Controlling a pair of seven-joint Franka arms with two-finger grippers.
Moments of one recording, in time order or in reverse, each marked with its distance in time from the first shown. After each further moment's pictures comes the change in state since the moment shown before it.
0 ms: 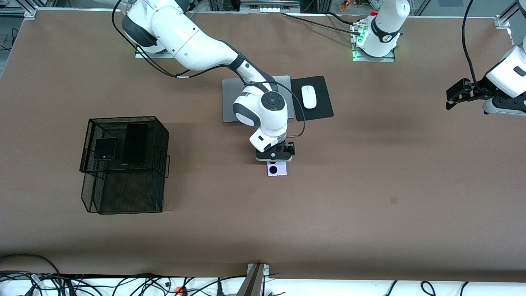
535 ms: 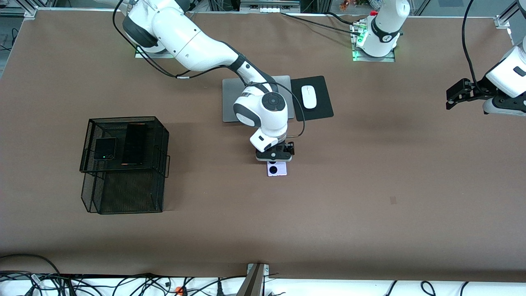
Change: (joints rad) left arm 0.000 0.000 0.000 0.000 0.000 -0.001 0.000; right arm 0.004 0.006 -0.002 0.000 -0.006 -0.002 0.000
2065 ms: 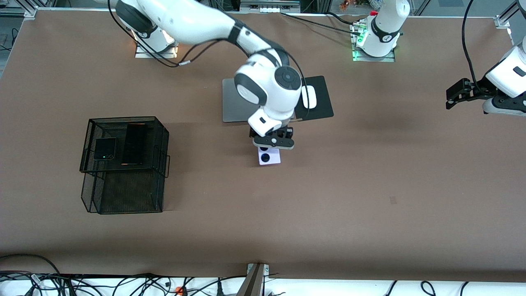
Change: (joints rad) left arm 0.000 0.000 0.000 0.000 0.000 -0.004 0.000; right arm -0.014 -0.212 0.073 0.146 0.061 -0.573 -0.134
